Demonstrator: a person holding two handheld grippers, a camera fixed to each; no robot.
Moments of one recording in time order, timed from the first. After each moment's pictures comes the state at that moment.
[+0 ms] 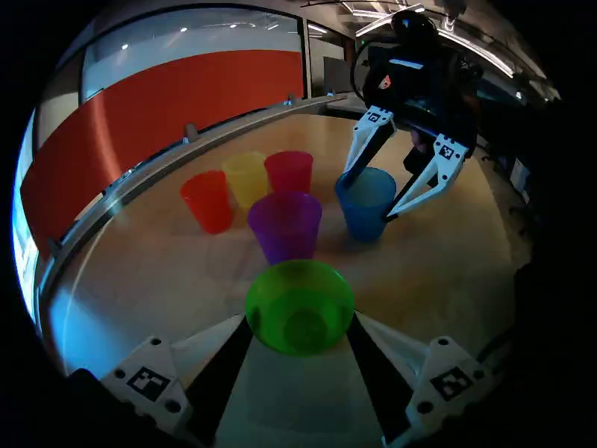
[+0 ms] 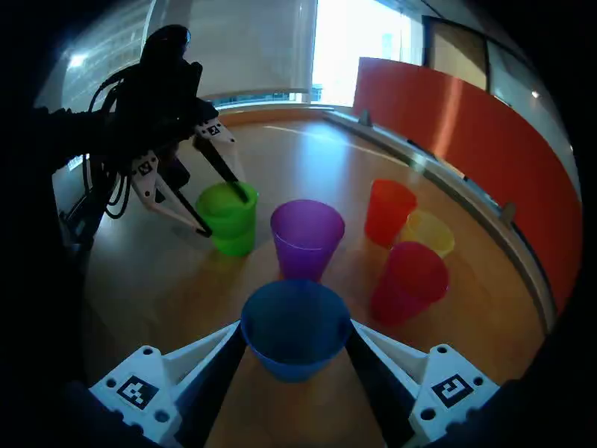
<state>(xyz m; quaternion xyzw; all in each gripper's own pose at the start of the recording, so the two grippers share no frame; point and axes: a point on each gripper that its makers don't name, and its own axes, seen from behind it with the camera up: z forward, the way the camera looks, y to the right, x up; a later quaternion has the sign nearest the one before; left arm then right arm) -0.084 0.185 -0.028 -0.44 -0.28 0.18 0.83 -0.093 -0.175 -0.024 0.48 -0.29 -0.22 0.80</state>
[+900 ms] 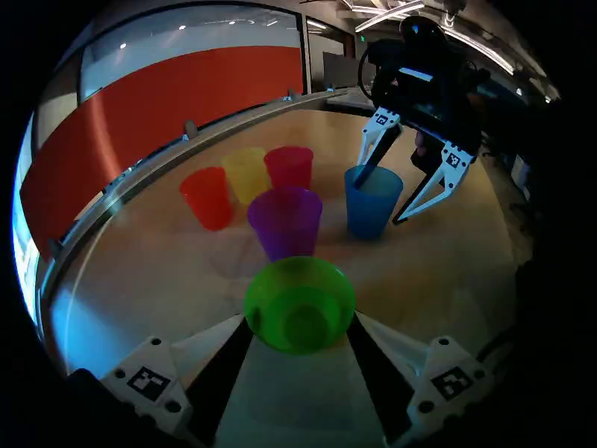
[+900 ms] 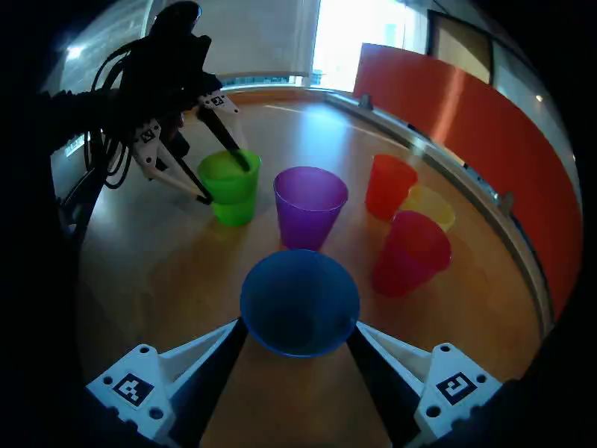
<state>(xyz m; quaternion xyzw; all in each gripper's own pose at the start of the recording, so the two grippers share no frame) -0.090 0.184 -0.028 -0.44 -0.29 0.19 0.83 -0.110 -0.152 -0.037 0.46 -0.32 -0.25 0.79</state>
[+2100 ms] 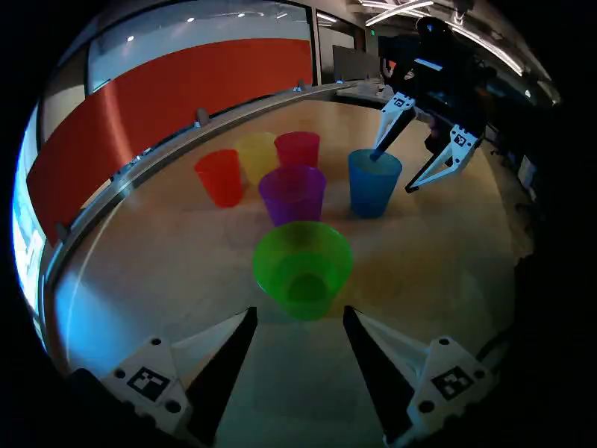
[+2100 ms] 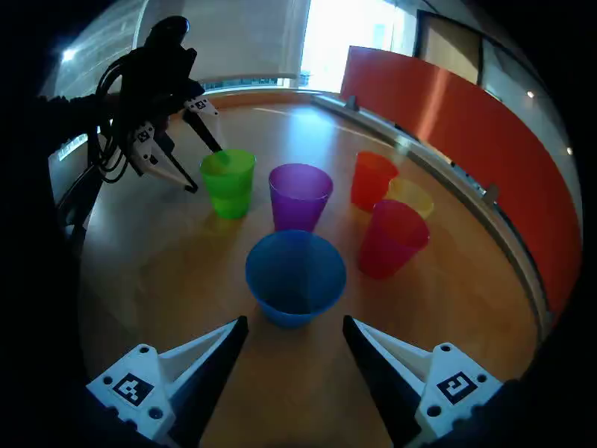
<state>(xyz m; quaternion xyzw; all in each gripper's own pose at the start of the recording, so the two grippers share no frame) -0.089 0.154 -0.047 -0.41 -0.31 0.19 0.84 -0.098 -0.125 -0.049 0.44 -0.31 -0.24 0.81</state>
